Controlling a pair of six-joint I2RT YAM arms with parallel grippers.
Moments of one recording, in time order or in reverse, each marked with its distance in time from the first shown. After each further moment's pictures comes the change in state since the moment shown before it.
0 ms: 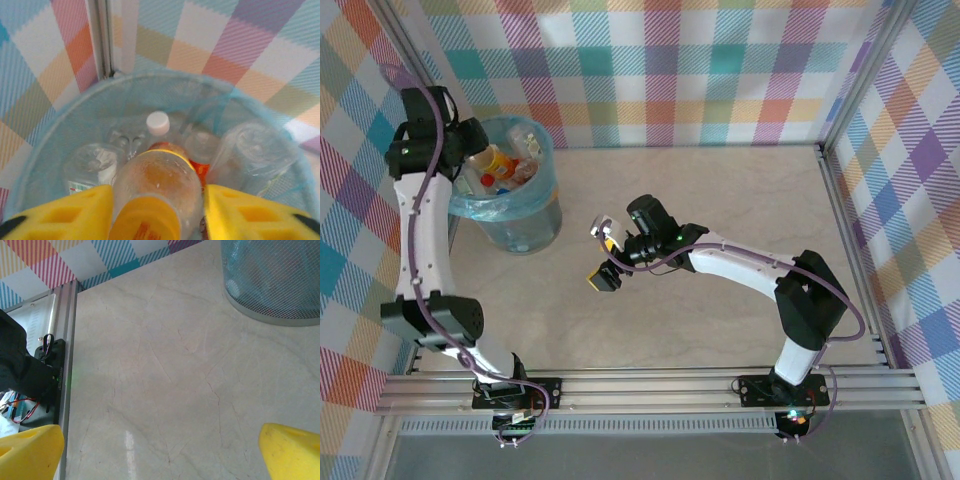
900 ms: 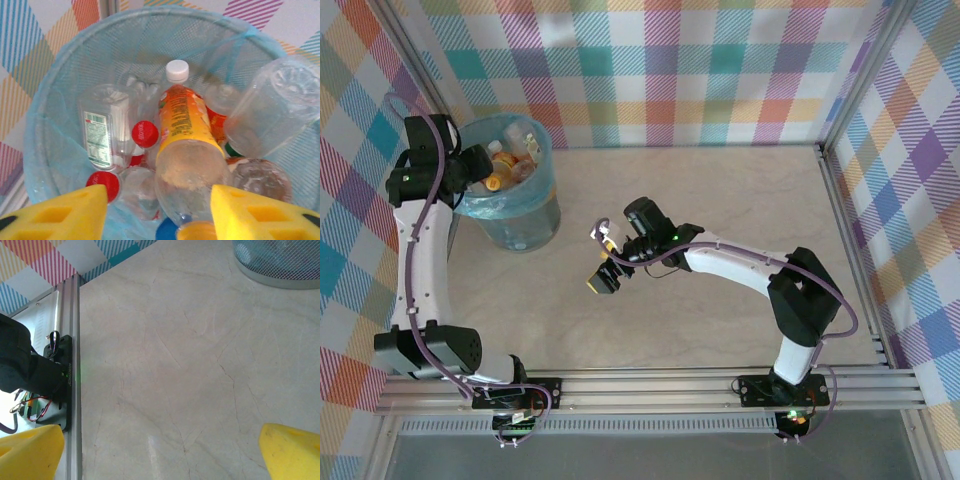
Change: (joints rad) left arm 0.002 -0.214 -0.250 0.008 0.017 -0.011; right arm 0.003 0.035 0.014 -0.043 -0.023 0.078
